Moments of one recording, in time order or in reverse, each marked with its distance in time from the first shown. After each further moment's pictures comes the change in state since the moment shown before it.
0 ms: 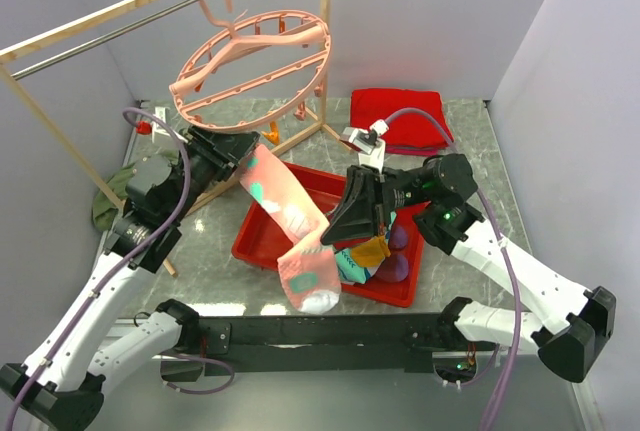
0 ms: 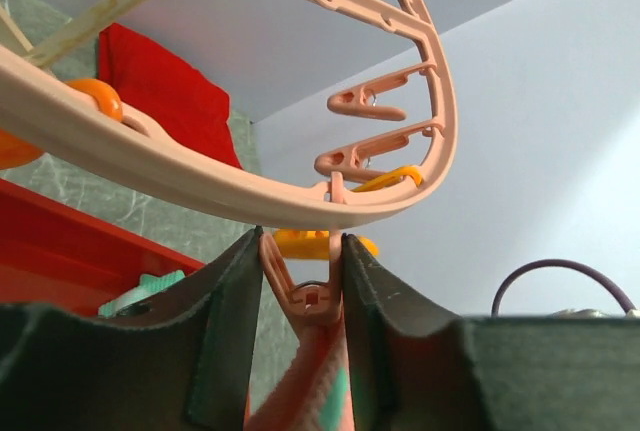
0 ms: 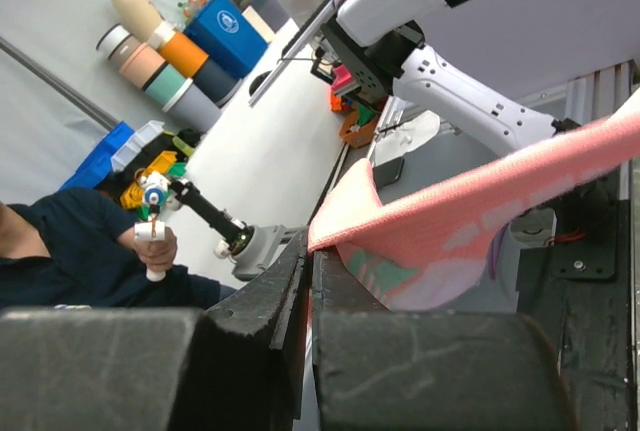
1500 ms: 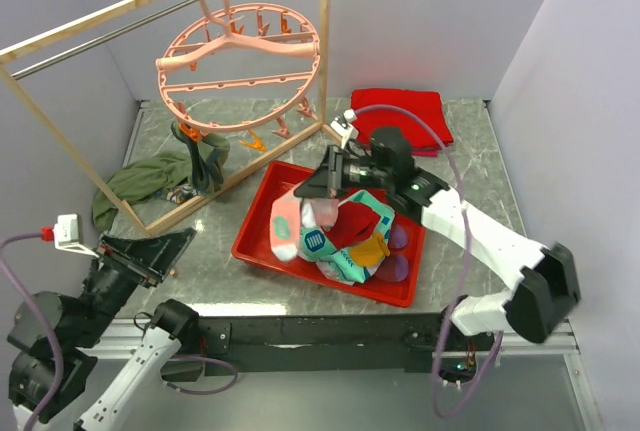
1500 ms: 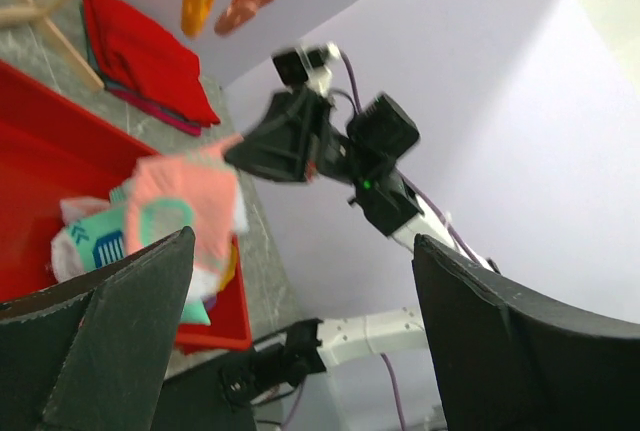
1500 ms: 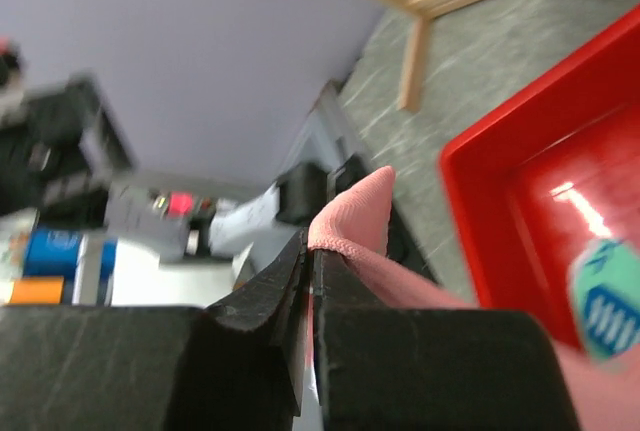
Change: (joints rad) left arm 0.010 -0.643 0.083 -0.634 0.054 0.044; right arm -0.078 0.213 0.061 -0.579 0.466 -0.321
